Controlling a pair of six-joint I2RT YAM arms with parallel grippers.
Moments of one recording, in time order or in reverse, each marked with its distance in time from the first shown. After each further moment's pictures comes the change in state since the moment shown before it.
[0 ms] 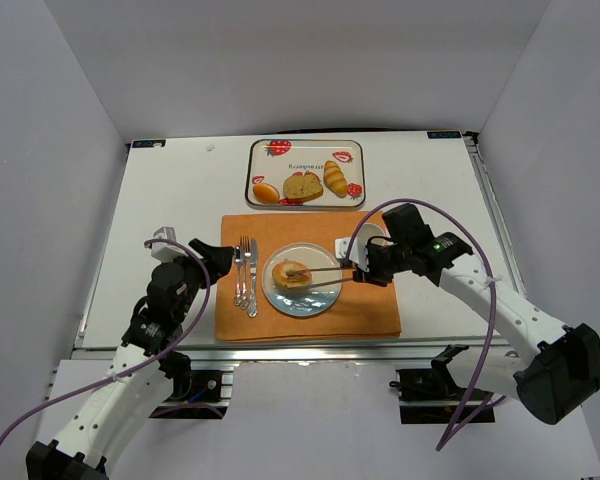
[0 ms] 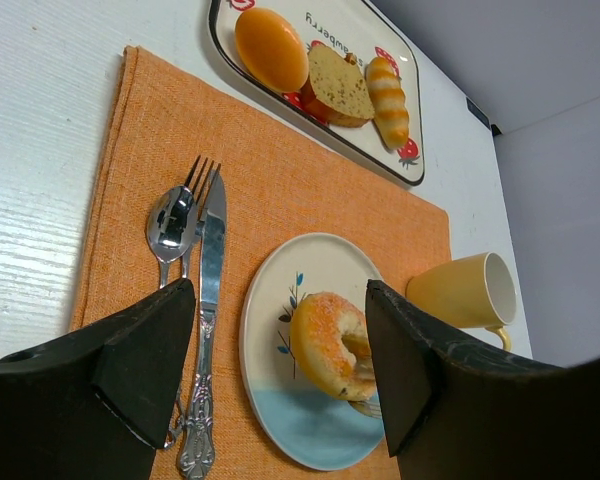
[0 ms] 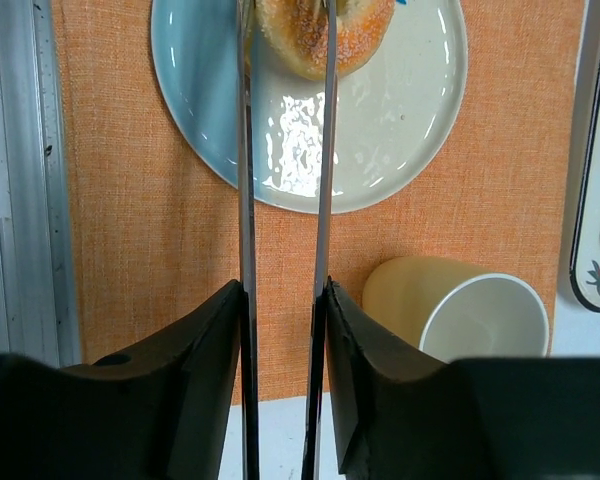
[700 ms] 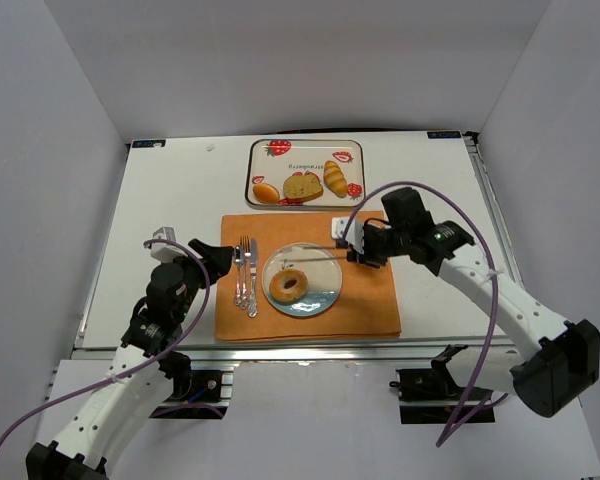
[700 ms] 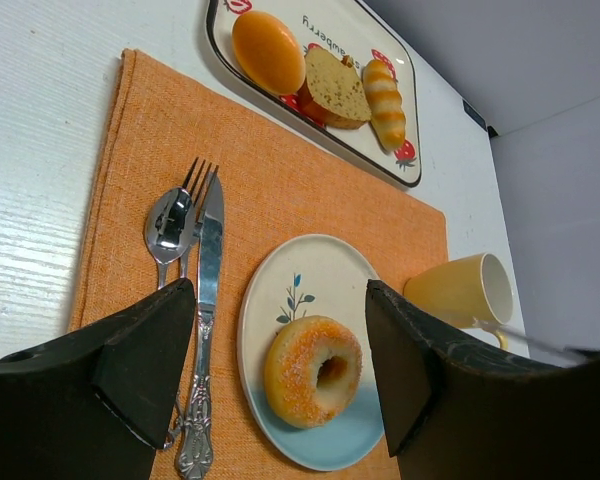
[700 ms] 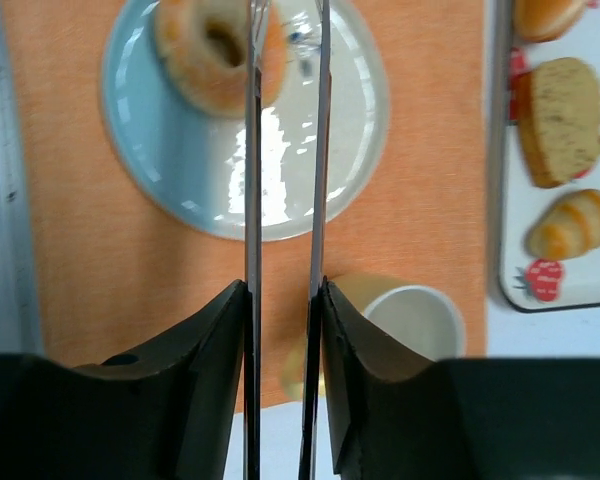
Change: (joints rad) left arm 0.000 -0.008 0.000 0.000 0.000 0.000; right arm 0.000 -0.002 0.079 0.023 0.001 0.045
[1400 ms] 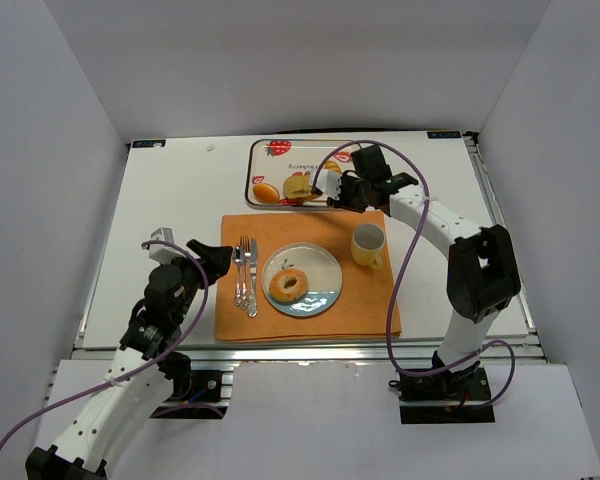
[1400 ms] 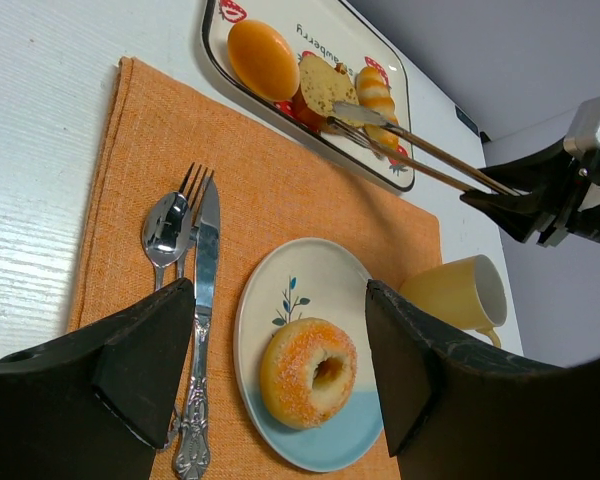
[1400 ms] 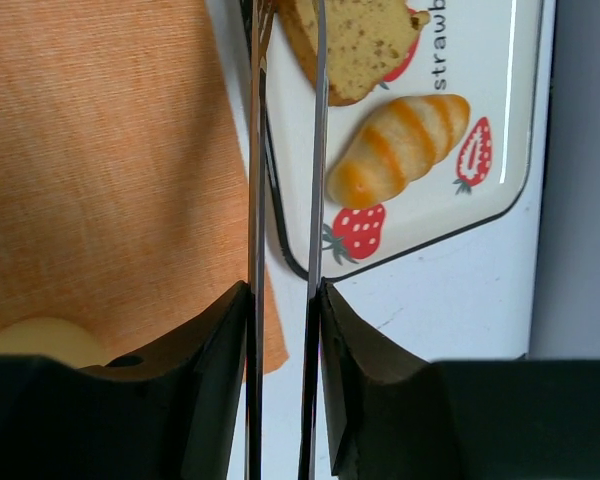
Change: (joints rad) left arm 0.000 -0.026 0.000 -0.008 -0.004 0.000; right arm -0.097 0.623 0.409 0.246 0.314 -0.074
